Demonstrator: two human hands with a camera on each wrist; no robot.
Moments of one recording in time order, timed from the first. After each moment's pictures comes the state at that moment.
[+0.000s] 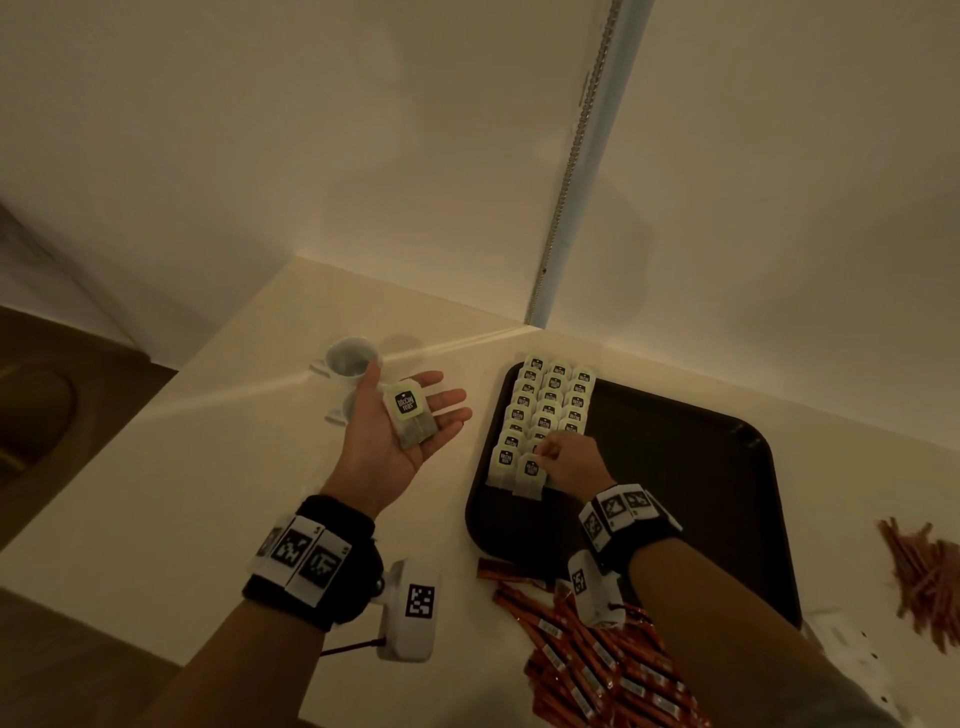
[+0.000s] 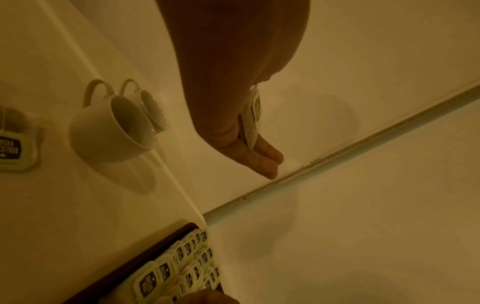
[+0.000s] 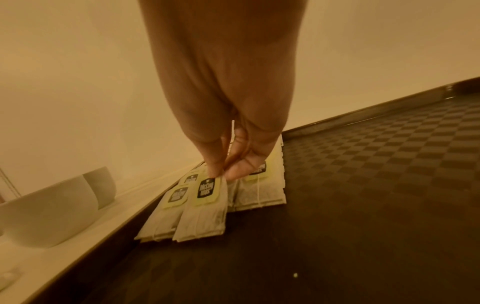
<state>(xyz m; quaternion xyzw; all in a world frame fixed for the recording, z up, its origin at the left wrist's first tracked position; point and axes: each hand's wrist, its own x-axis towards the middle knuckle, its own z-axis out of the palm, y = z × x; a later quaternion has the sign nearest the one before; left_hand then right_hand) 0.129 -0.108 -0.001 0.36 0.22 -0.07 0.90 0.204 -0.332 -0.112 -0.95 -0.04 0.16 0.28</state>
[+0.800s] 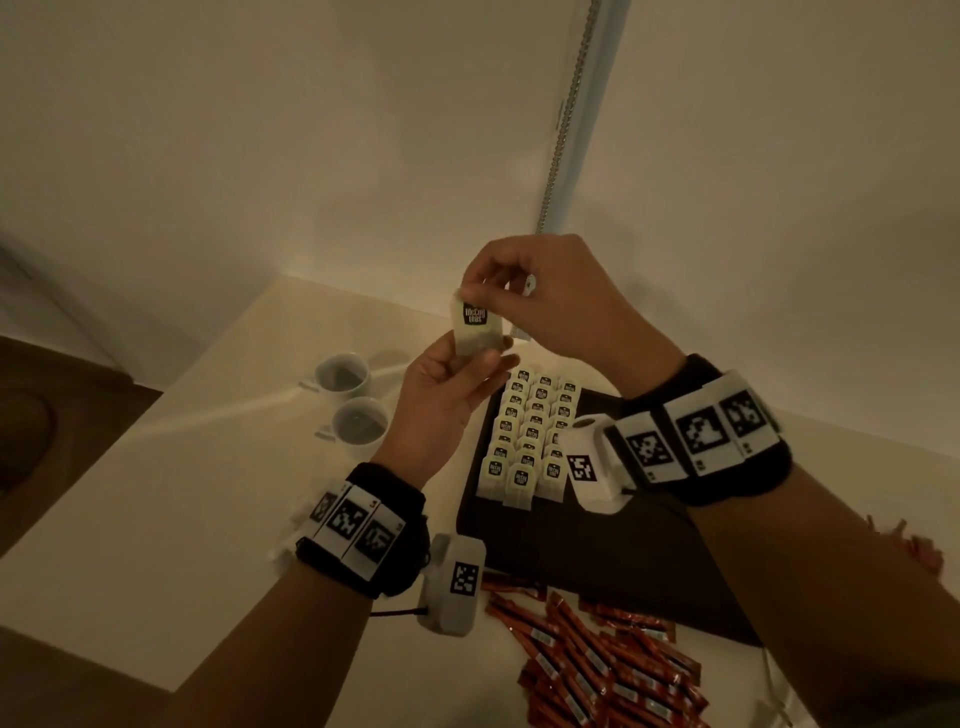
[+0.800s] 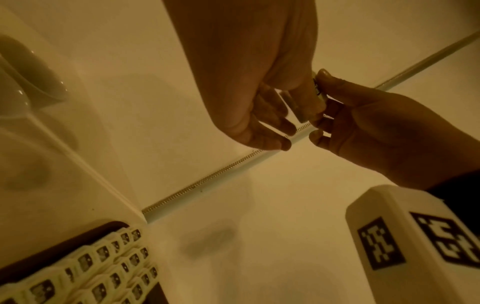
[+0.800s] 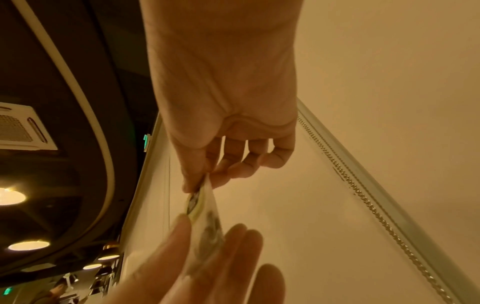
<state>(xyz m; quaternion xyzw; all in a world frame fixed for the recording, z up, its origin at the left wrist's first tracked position) 0.148 -0.155 0.036 0.46 -0.03 0.03 0.89 0.204 -0.268 0.145 -0.87 -0.34 -0.06 0.35</state>
